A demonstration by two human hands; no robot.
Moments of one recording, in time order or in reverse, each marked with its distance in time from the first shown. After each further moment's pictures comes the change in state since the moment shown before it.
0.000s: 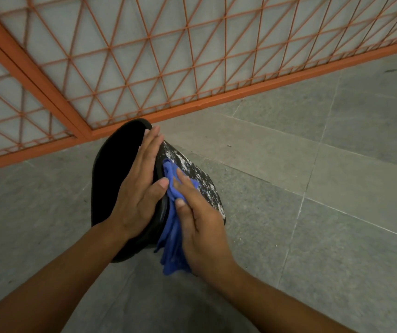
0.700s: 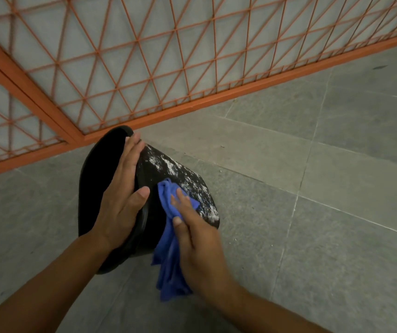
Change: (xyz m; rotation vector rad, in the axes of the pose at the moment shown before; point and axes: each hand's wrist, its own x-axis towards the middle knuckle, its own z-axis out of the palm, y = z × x) left_hand -0.005 -0.004 -0.008 0.004 -0.005 -0.003; right_hand -0.016 0.009 -0.003 -0.062 -0.032 0.119
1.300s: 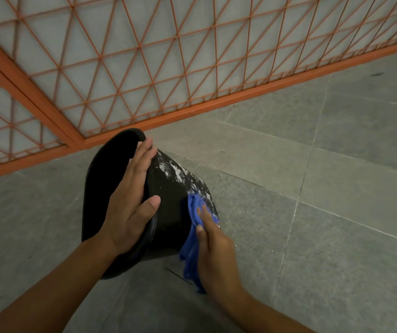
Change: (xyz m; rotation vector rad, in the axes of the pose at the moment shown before) left_hand -0.001 0.008 0.004 0.015 -0.022 0.040; right_hand -0.002 0.020 -0.009 -0.089 0.114 0.219
